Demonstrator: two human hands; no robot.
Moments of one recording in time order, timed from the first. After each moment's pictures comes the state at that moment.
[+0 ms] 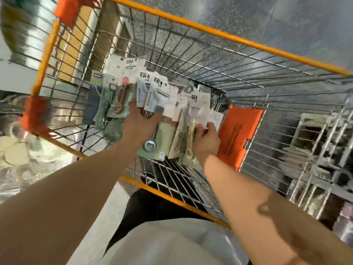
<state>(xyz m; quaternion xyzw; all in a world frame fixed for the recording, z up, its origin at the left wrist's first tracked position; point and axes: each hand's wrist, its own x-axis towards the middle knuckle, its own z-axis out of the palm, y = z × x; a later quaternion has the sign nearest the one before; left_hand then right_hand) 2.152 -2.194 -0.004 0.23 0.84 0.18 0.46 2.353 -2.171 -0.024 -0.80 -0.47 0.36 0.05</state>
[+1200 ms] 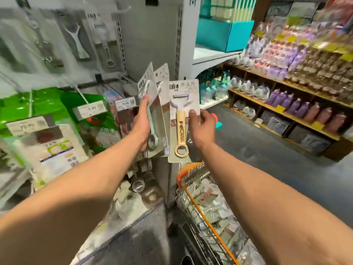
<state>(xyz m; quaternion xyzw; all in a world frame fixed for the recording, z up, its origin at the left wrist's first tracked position) 1.961 -2.441 0.418 0.07 0.64 0.72 0.24 2.081 -2.308 0.415 -0.31 -0.69 0.54 0.37</state>
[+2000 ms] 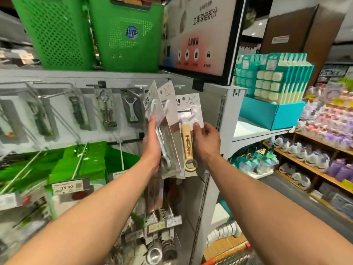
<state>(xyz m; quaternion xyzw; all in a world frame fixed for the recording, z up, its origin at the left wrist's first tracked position) 1.828 -2.435 0.527 0.08 0.57 0.81 0.09 1.889 -2.285 0.553 -0.14 -0.74 0.57 0.34</state>
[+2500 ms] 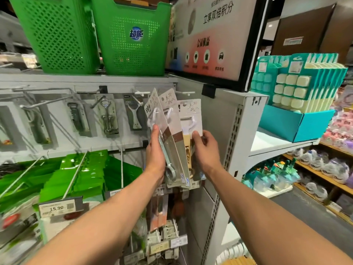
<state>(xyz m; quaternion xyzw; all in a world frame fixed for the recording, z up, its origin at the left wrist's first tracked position) 1.786 -2.421 0.524 0.06 0.57 0.82 0.02 1.821 -2.275 0.536 -0.08 -0.74 0.60 0.29</state>
